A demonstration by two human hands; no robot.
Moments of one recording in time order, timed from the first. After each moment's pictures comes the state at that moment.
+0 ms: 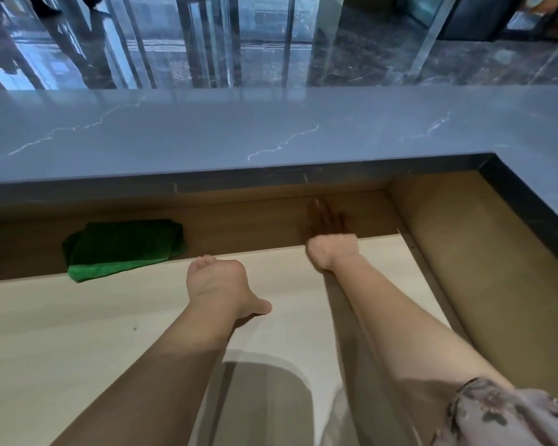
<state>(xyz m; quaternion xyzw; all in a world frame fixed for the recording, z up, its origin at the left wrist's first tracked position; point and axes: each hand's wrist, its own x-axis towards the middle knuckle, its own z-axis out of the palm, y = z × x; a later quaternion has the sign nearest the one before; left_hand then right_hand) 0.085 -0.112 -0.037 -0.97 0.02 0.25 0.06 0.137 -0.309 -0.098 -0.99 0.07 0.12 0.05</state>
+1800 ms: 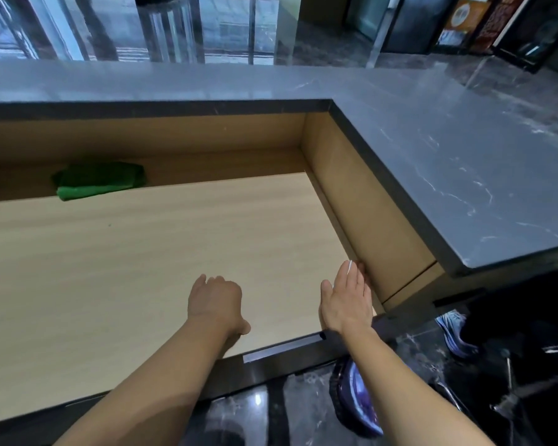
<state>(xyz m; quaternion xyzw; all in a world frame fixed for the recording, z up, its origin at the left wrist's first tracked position) -0.175 -0.157 -0.036 -0.96 0.18 0.21 0.05 -0.233 -0.373 -0.090 -0.95 0.28 0.09 0.10</state>
